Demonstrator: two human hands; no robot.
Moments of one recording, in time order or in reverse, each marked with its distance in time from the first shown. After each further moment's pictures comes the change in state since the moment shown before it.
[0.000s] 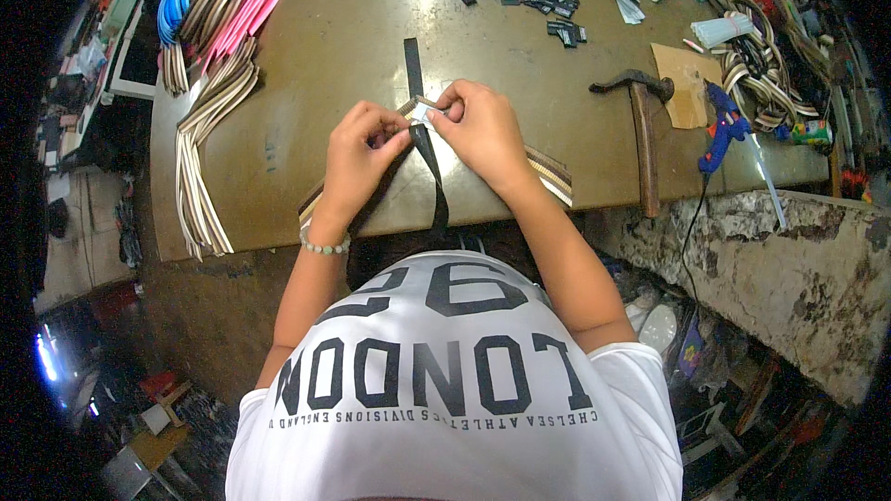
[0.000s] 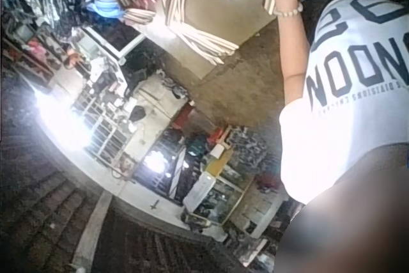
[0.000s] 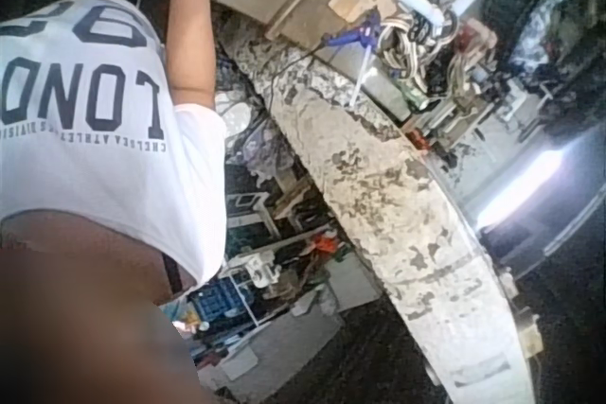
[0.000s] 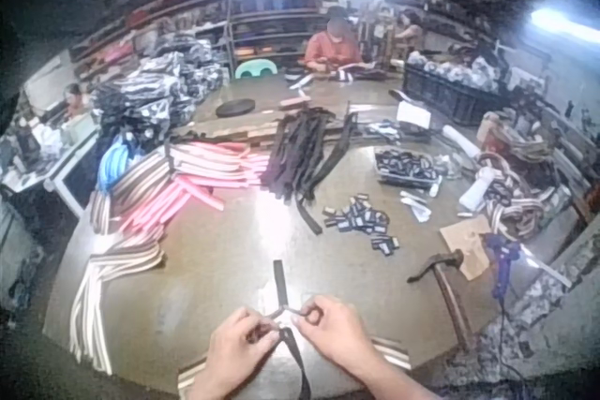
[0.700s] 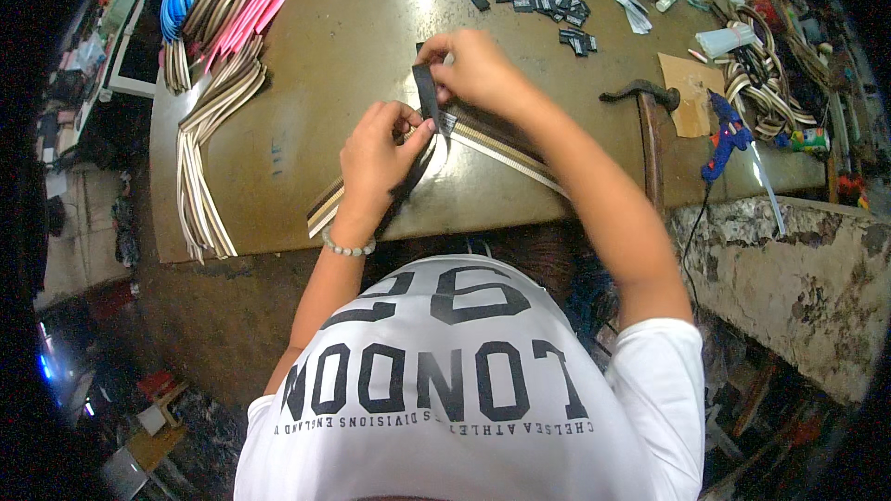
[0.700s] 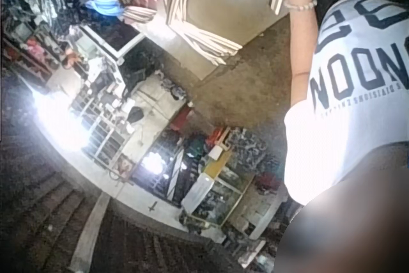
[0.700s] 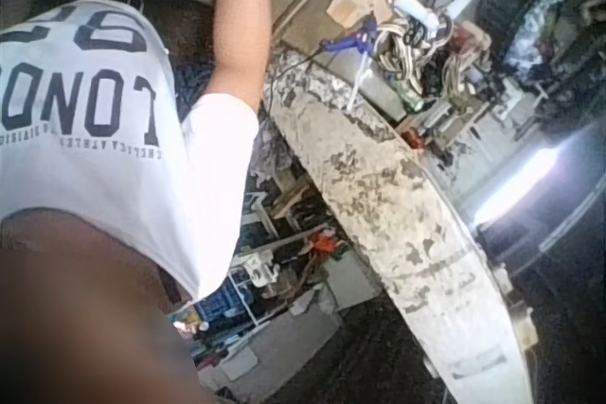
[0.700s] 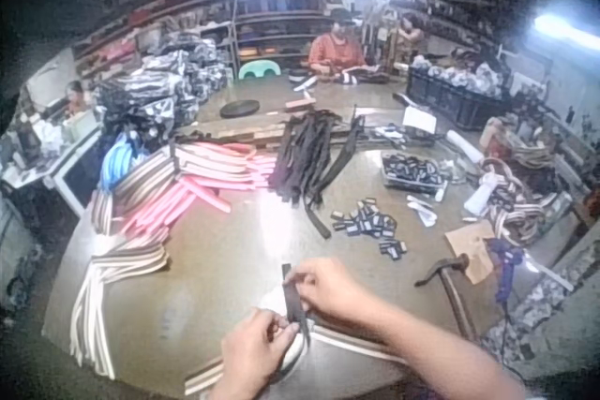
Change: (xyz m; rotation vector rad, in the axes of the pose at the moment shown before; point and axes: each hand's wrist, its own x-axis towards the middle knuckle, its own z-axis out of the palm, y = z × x) left_hand 0.003 0.009 0.013 0.233 0.085 -0.135; right_hand 0.072 -0.034 -0.019 -0.051 -0.386 -0.106
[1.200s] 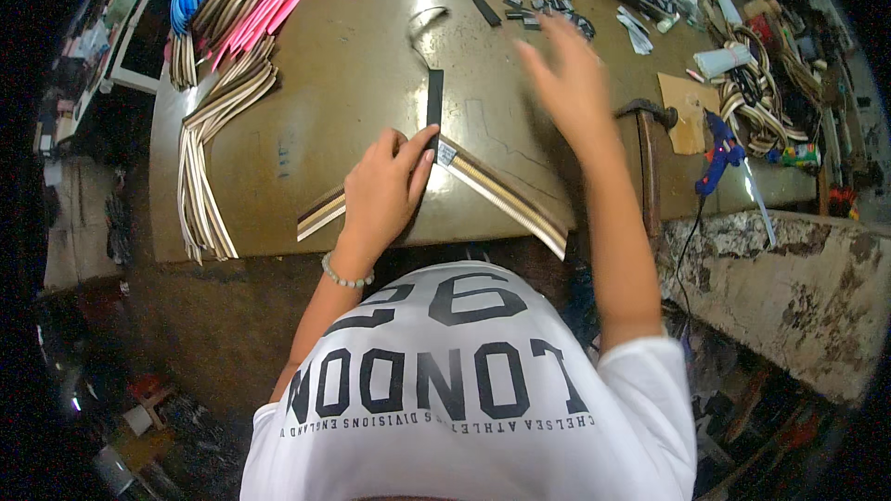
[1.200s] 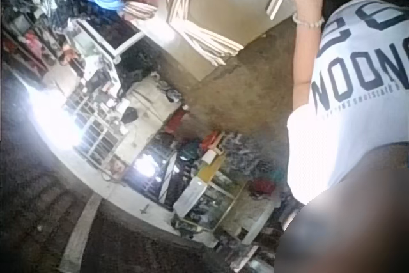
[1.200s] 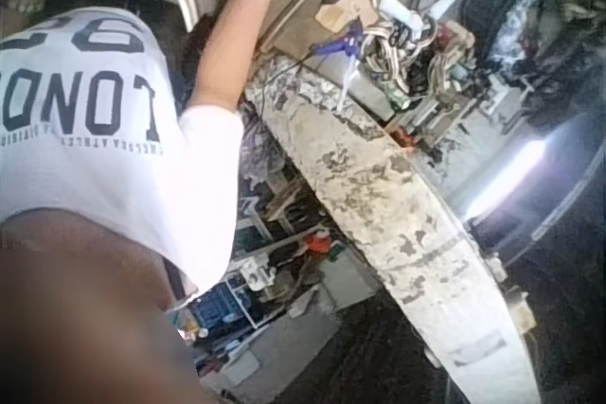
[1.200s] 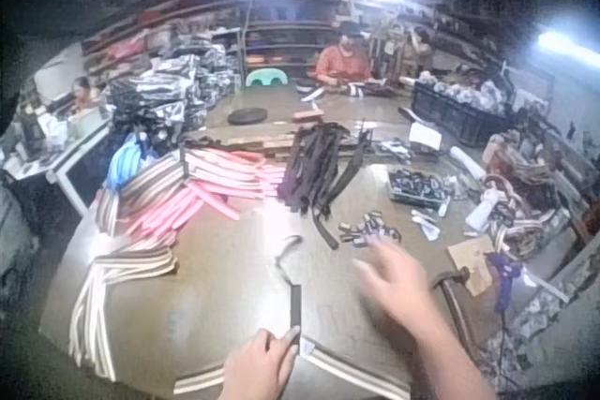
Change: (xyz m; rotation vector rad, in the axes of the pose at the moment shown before) left_hand -0.023 -0.002 -0.012 0.196 -0.004 0.237; right_hand -0.041 0.033 -0.041 -0.440 0.657 -0.188
